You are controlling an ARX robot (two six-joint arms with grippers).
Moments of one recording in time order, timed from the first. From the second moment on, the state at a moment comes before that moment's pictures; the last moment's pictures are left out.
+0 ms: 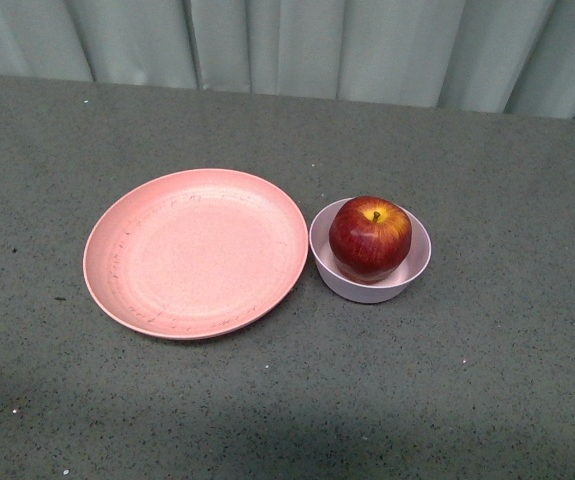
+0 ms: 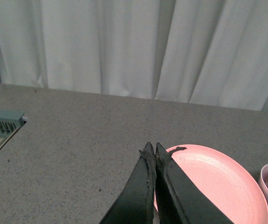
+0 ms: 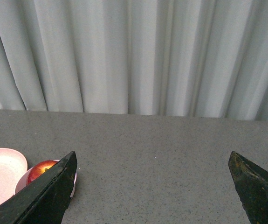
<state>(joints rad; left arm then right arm) 0.00 0.70 0.02 0.68 -0.01 -0.01 0.00 0.00 0.01 0.00 0.00 -0.01</state>
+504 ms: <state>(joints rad) 0.00 0.38 0.02 0.39 0.00 -0.01 0.00 0.00 0.01 0.00 0.00 -0.01</state>
